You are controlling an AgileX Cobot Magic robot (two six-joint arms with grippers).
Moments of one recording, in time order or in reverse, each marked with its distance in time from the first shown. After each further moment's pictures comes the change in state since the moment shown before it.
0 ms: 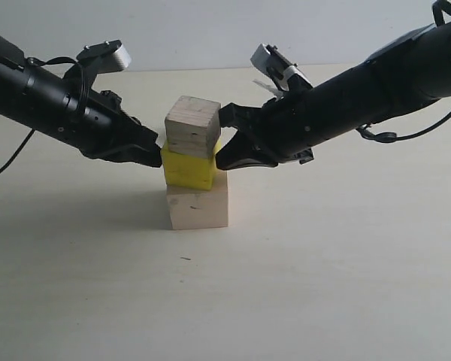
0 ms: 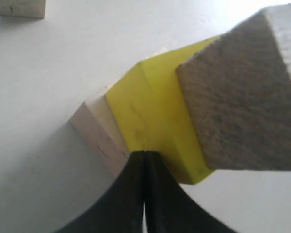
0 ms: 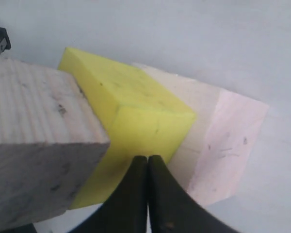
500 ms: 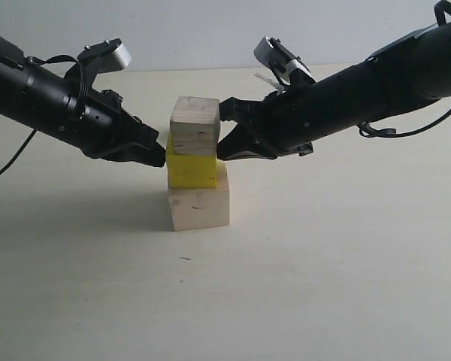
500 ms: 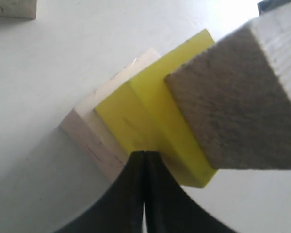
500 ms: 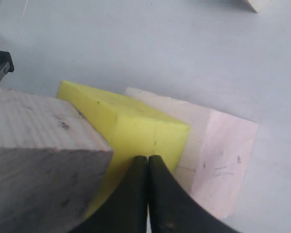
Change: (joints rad) left arm -0.002 0.000 0.002 -0.028 0.017 0.012; right arm 0.000 0.000 0.000 0.067 -0.034 -0.071
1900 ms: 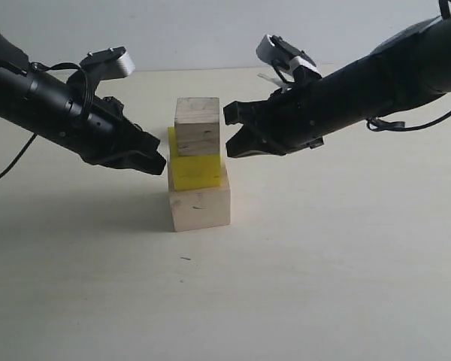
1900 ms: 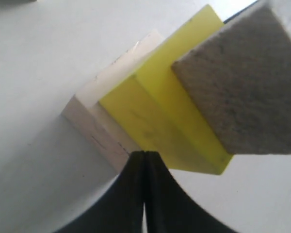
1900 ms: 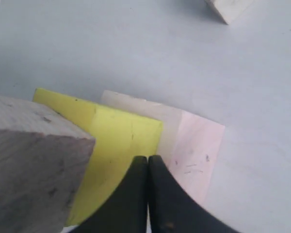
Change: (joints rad) left arm -0.011 -0.003 0.003 0.072 -0.006 -0.068; right arm -0.002 -0.041 0.000 -0.113 -0.070 0.045
